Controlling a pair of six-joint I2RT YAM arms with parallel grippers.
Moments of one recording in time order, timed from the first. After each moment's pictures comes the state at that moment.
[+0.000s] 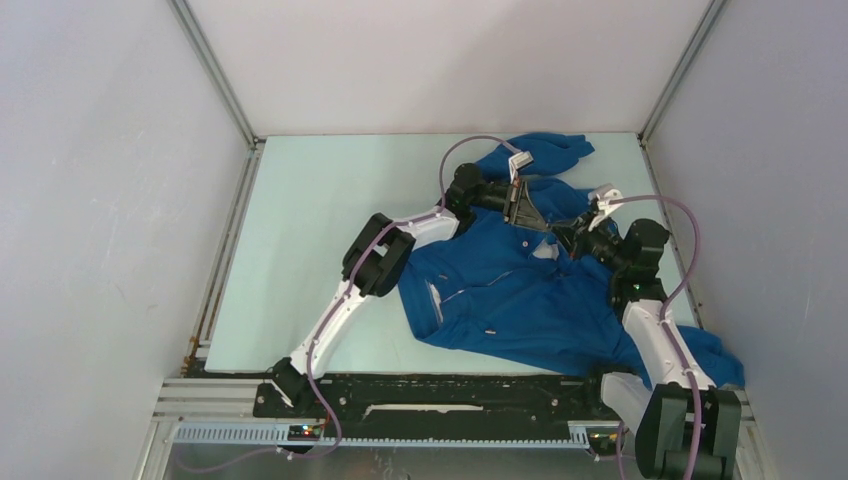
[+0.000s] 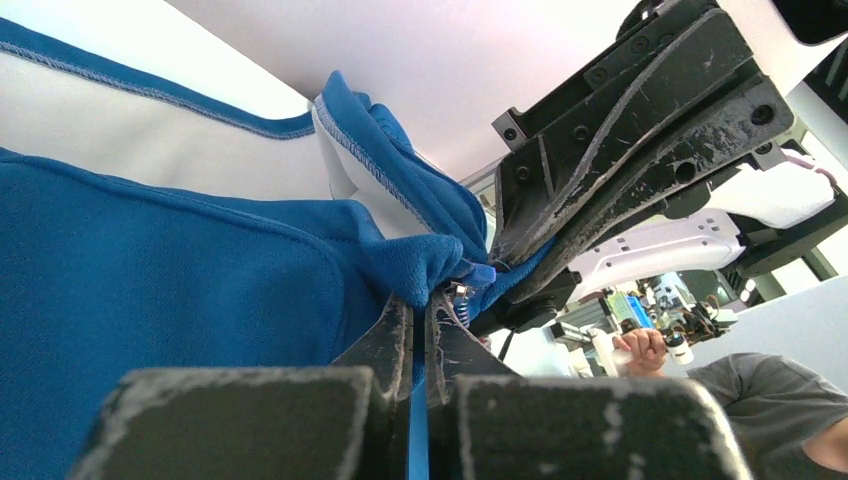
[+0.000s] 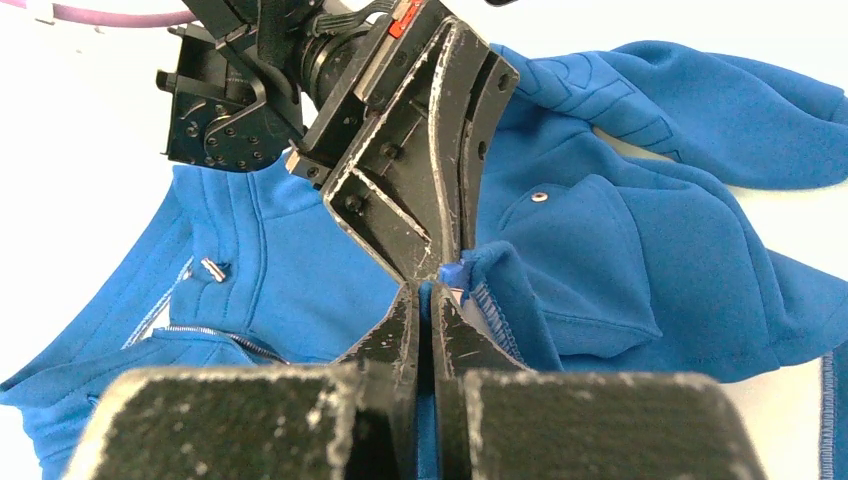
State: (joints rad) left arm -0.72 2.64 2.04 0.93 1.20 -1.23; right arm -0.12 0.99 0.48 0.33 -0.79 -0.01
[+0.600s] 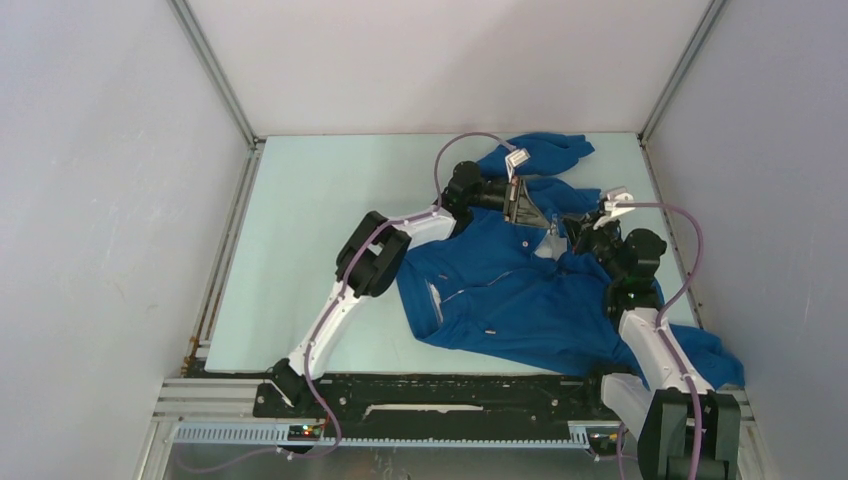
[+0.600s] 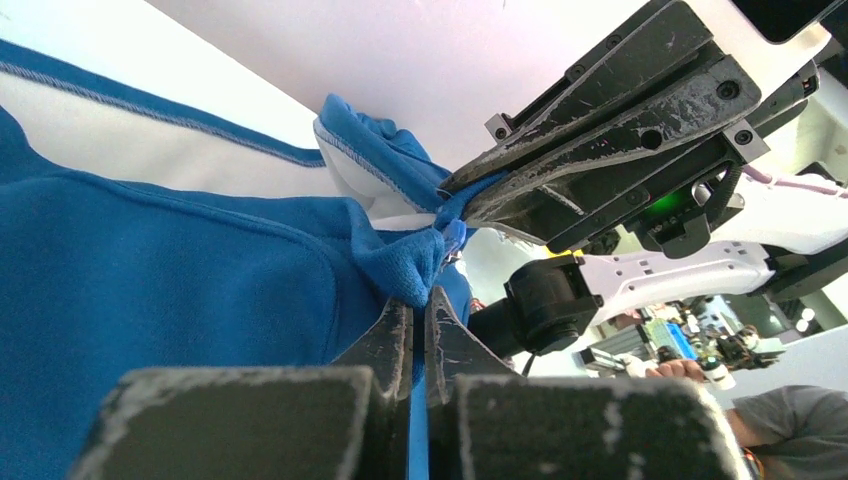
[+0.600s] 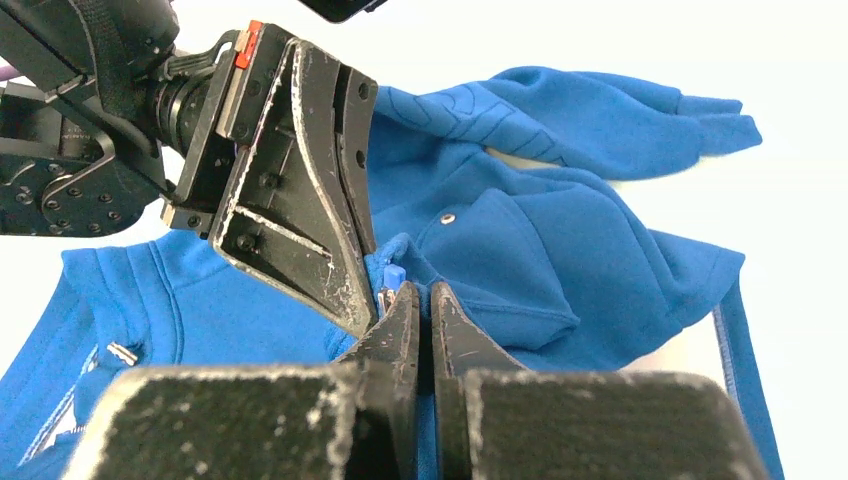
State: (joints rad) left arm -0.73 2.57 1.94 0.88 1.13 -1.12; right arm -0.07 0.95 0.41 0.47 -0.50 0.05
